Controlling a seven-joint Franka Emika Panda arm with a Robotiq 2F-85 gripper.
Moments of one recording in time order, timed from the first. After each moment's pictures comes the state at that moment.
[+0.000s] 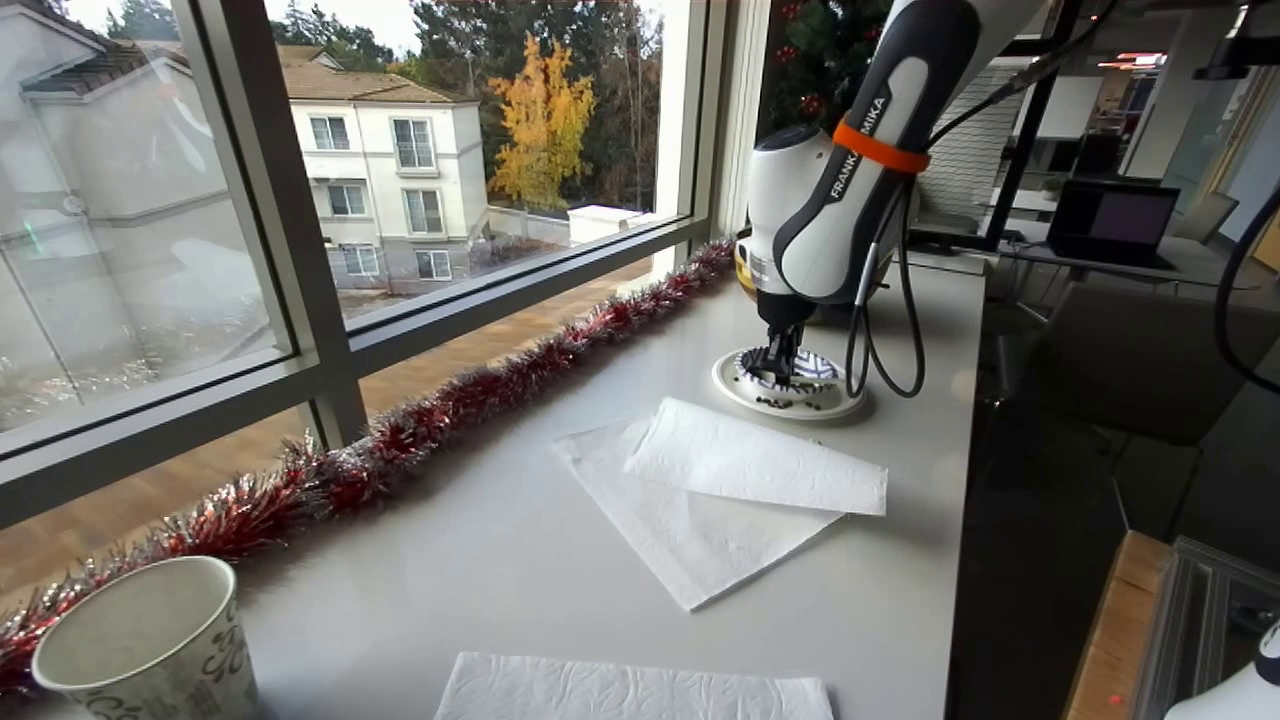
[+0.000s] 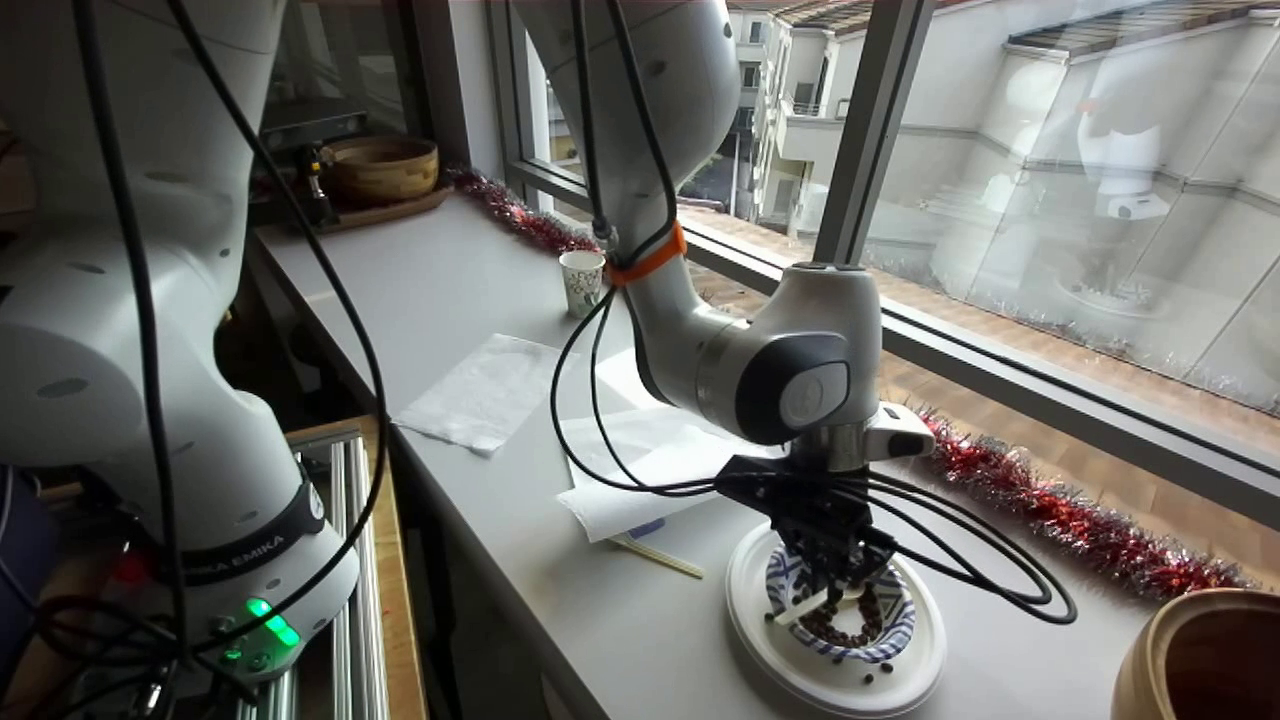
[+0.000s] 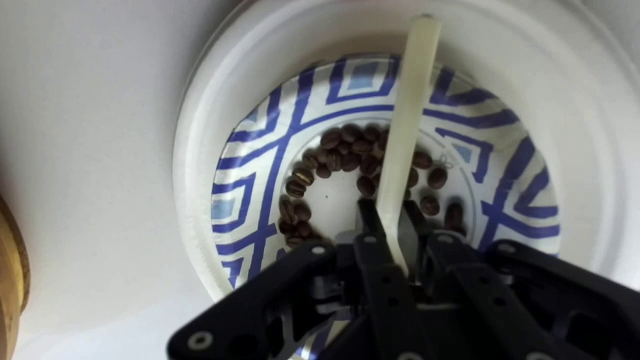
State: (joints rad) arm -0.12 0.48 -0.27 -2.24 -0.51 2.82 -0.18
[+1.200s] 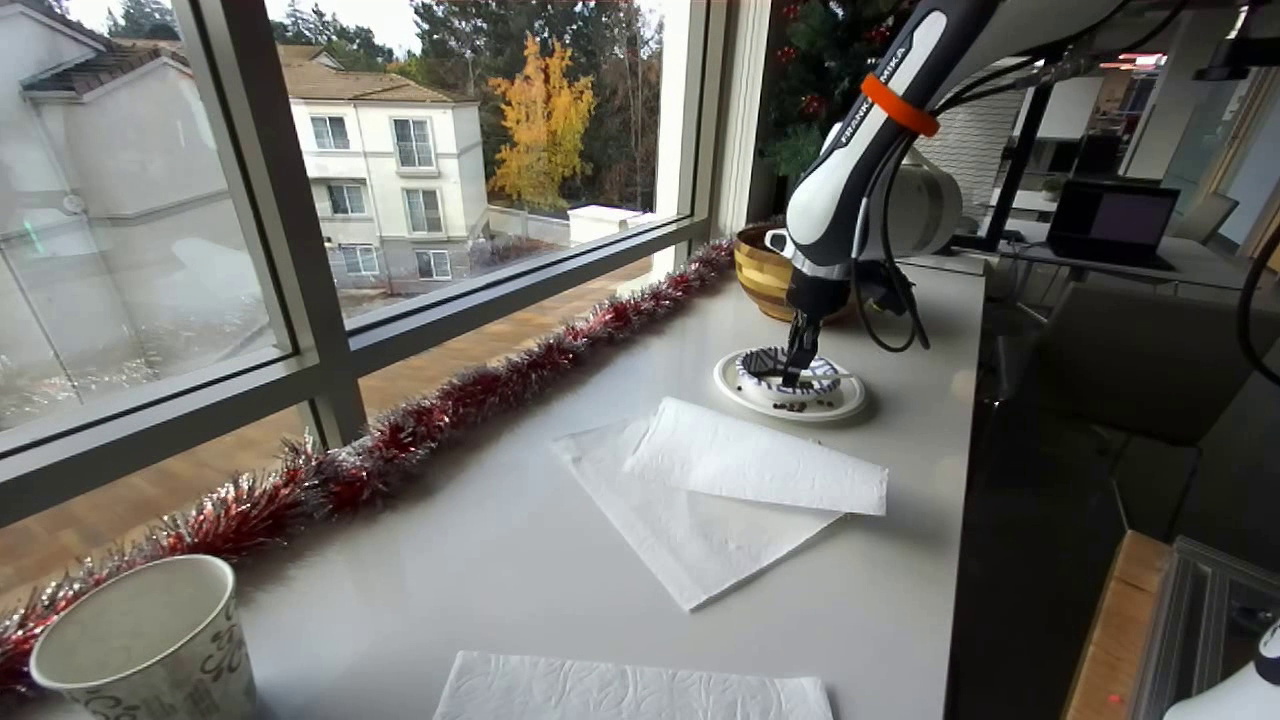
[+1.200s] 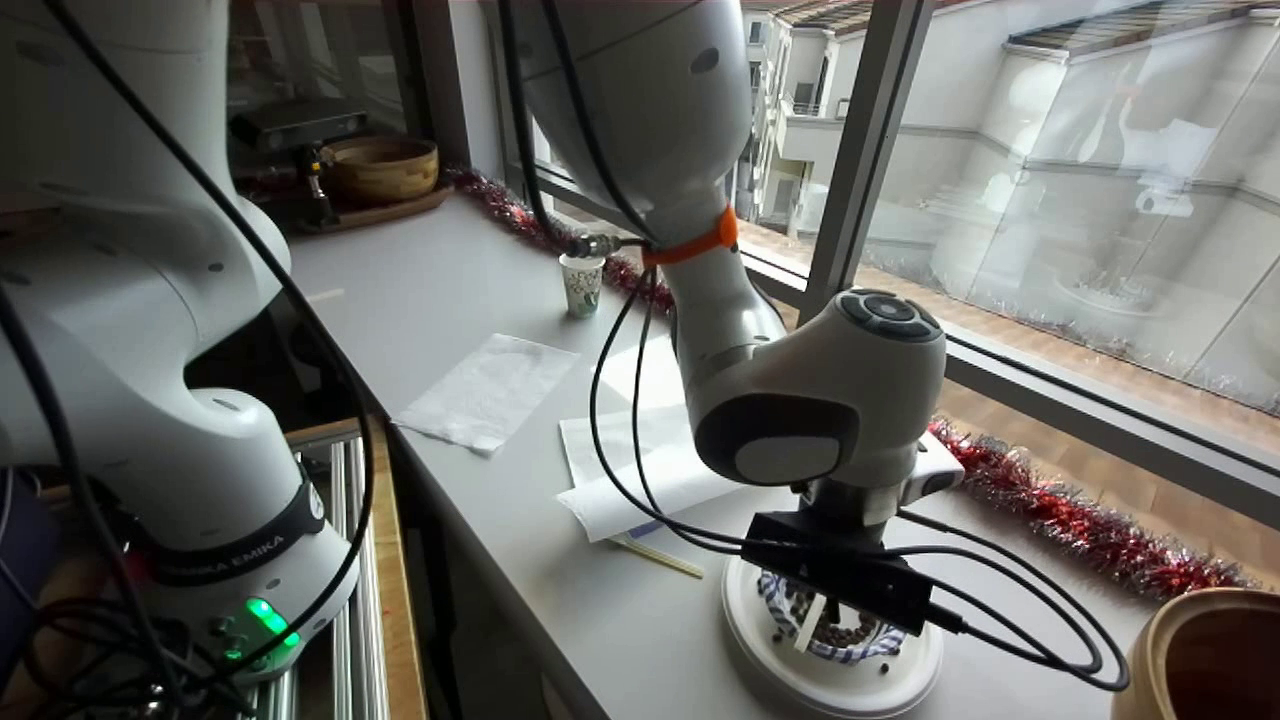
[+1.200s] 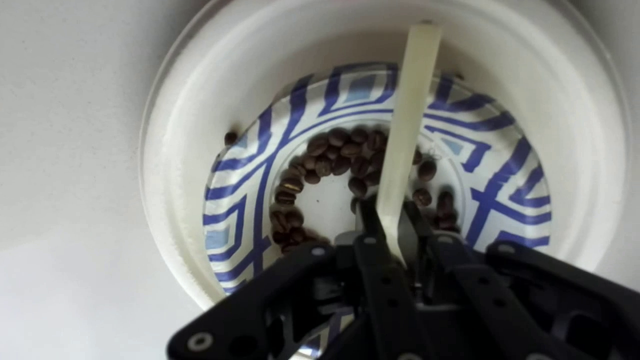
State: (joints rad) arm -0.59 0.44 0.13 -2.28 -0.09 2.86 -0.98
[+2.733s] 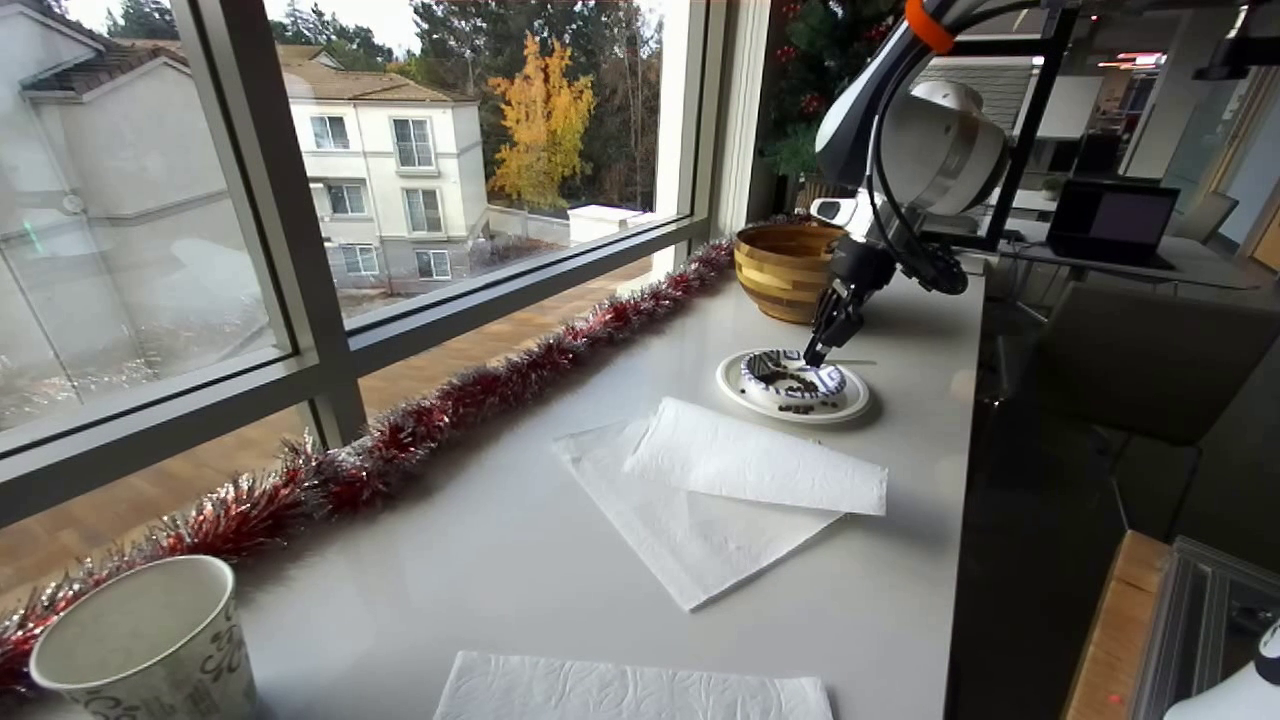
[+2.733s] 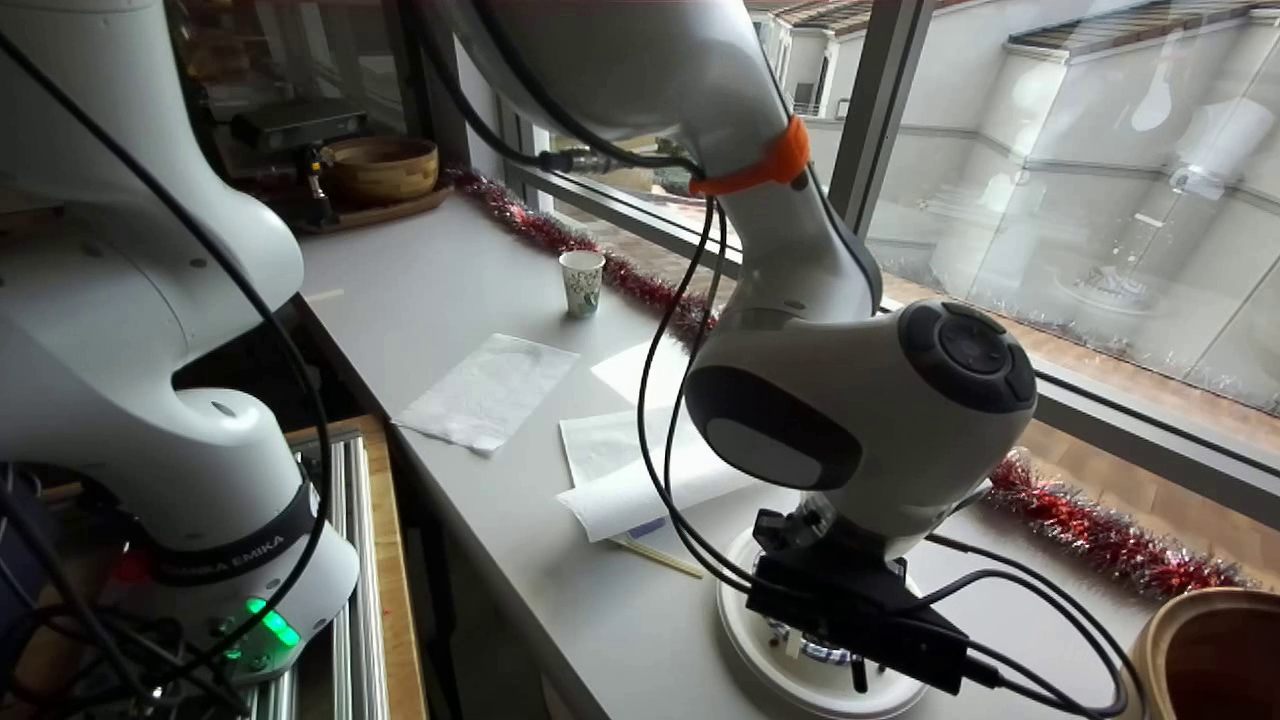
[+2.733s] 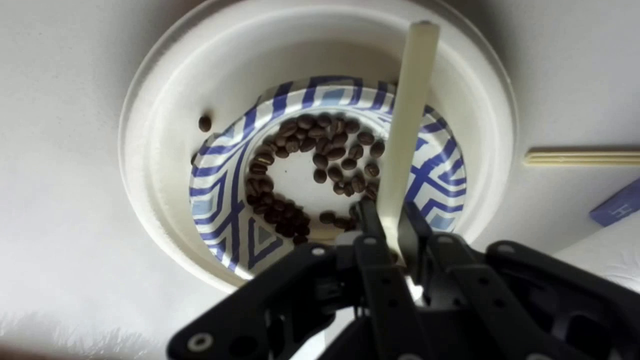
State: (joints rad) arm -0.76 0.31 0.22 -2.30 0.41 2.62 -1.63
